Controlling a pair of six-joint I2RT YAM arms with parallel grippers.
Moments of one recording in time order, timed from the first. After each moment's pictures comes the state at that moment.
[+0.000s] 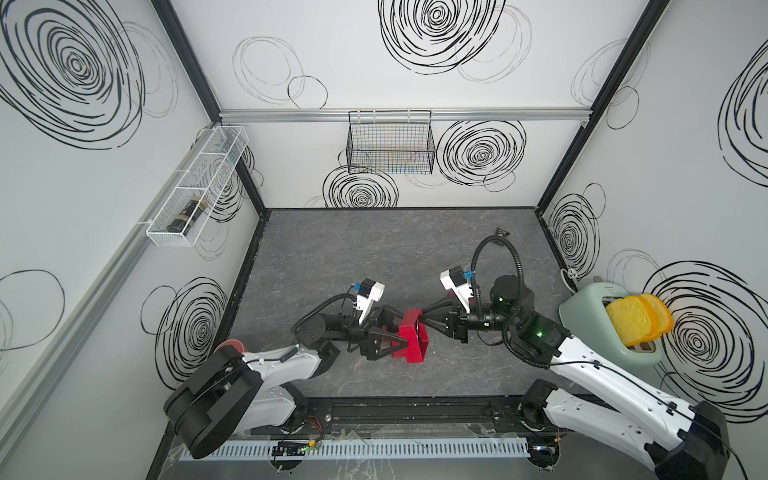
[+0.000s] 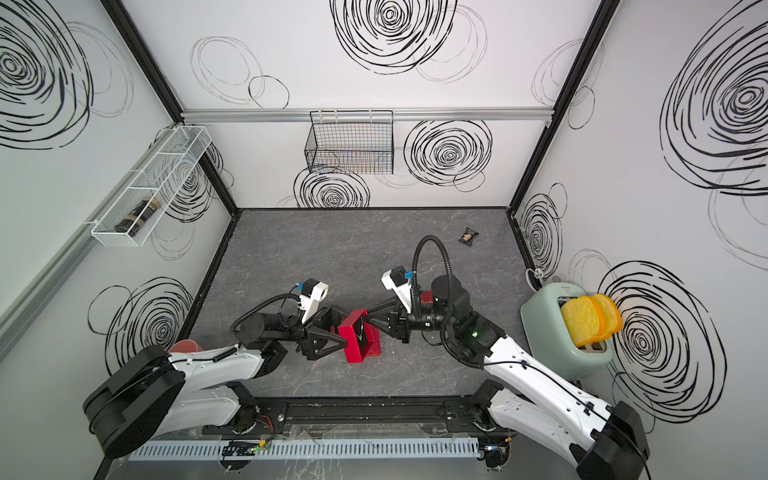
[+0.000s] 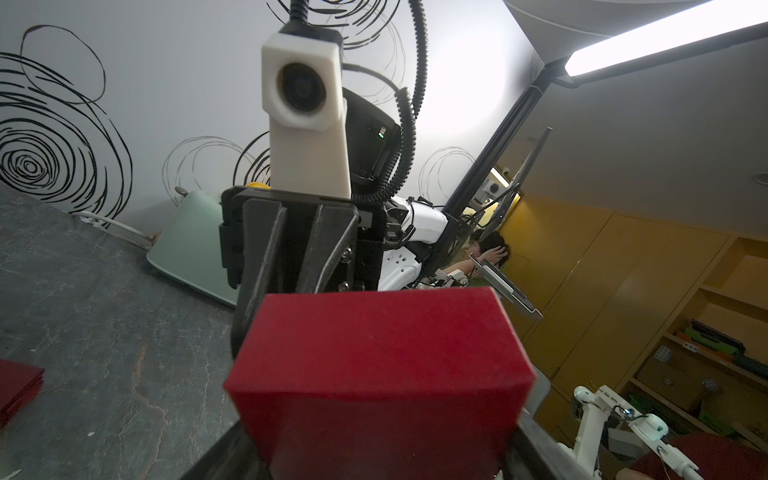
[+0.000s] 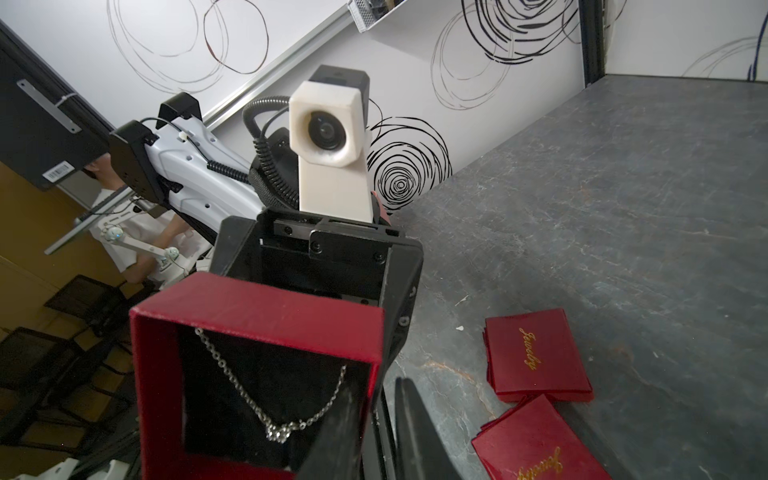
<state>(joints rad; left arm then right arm) -0.65 1.25 0.29 1.46 1.01 -1.07 0.77 0.90 0.66 0.03 -0.71 0.37</state>
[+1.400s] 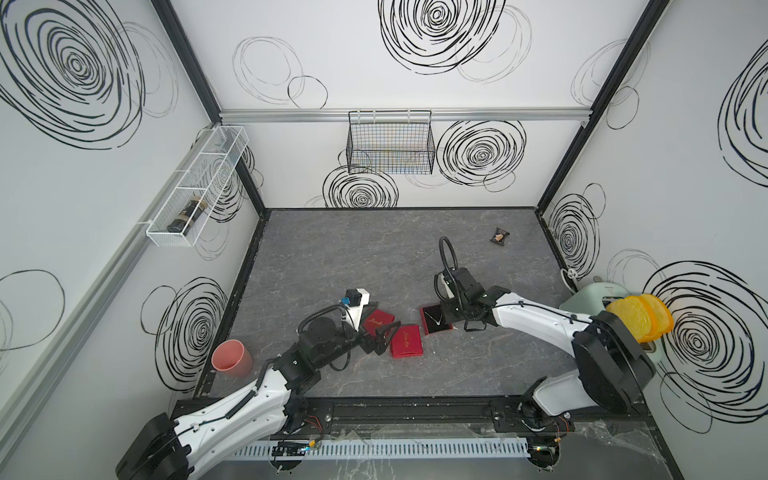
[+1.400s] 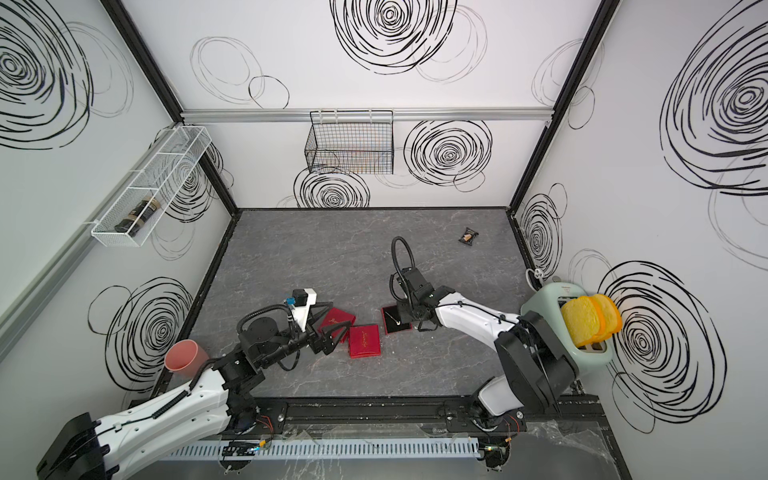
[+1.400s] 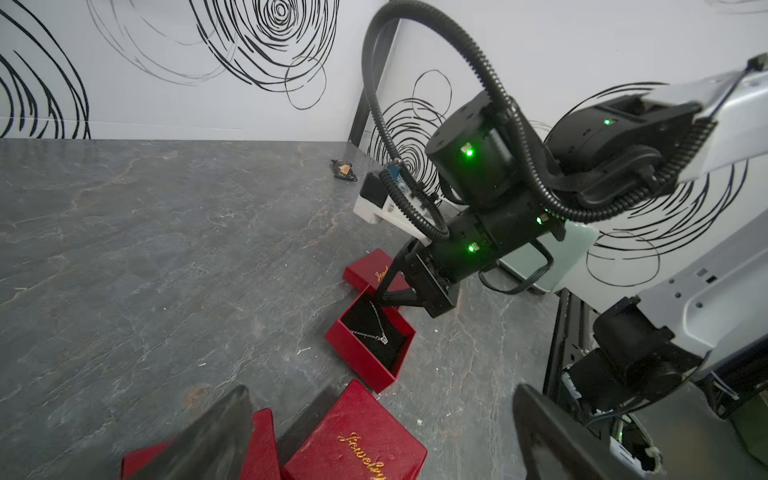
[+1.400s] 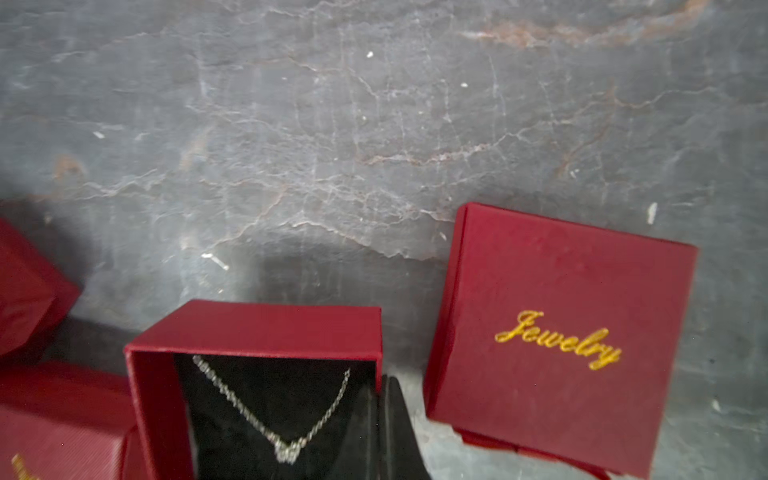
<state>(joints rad) -0.76 0.75 0.23 0.36 0.15 -0.34 0.65 1.53 0.83 -0.42 0.09 0.38</state>
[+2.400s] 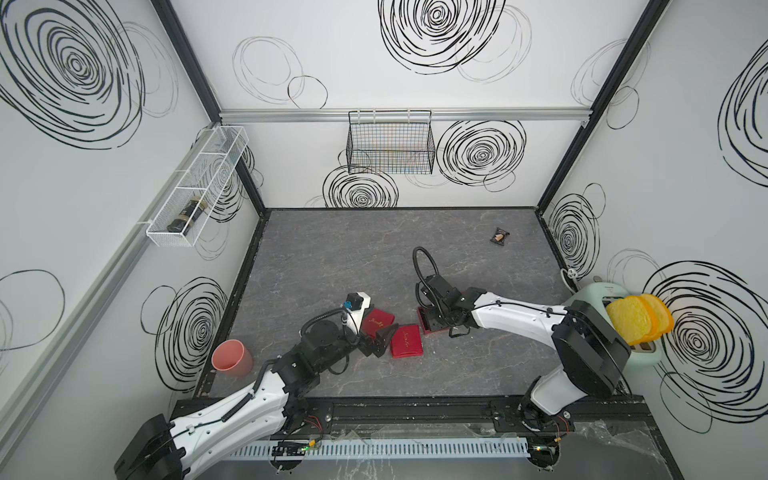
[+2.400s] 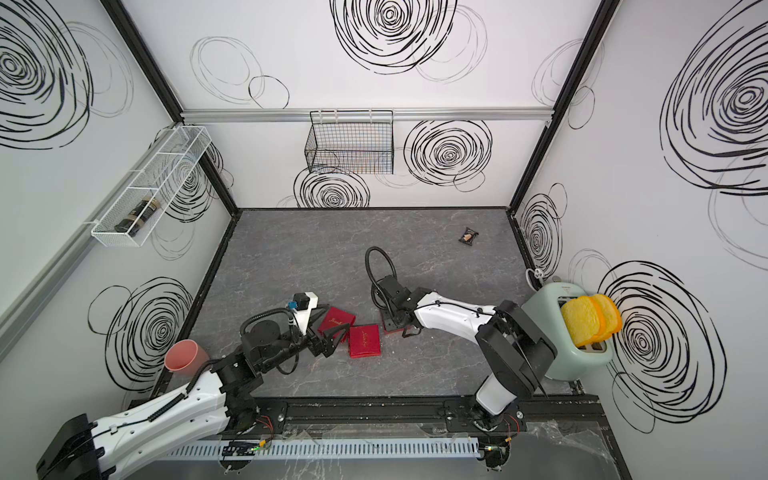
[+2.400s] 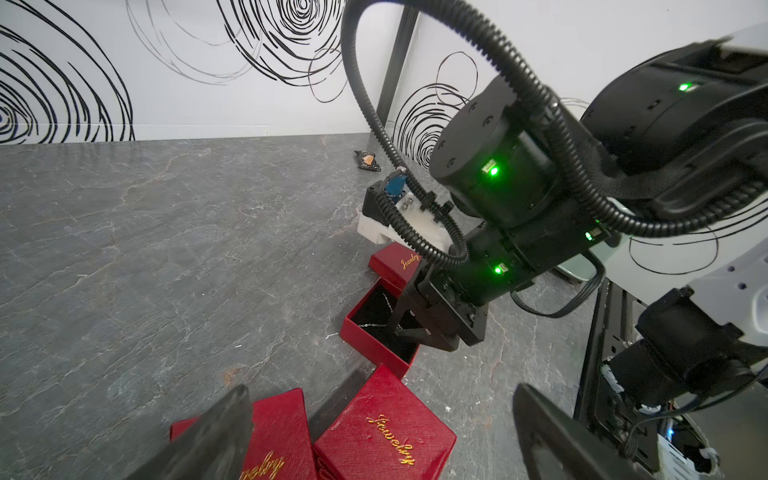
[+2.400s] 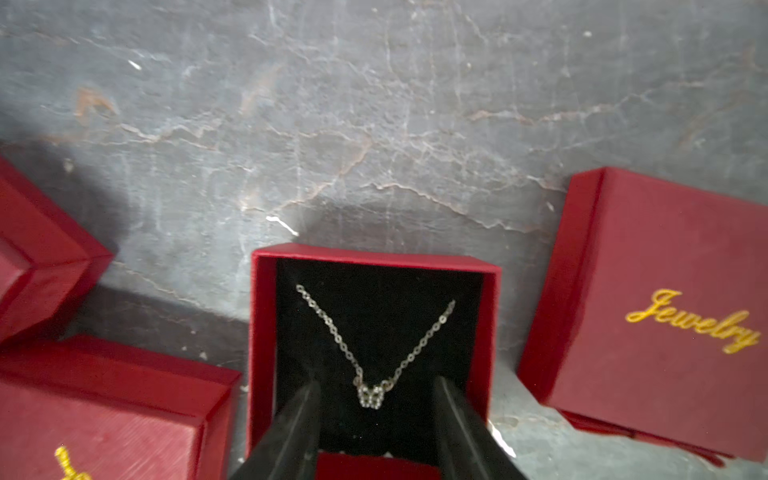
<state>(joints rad) -0.78 0.71 0.22 0.30 0.07 -0.30 0.83 1.59 0.89 -0.50 0.17 0.49</state>
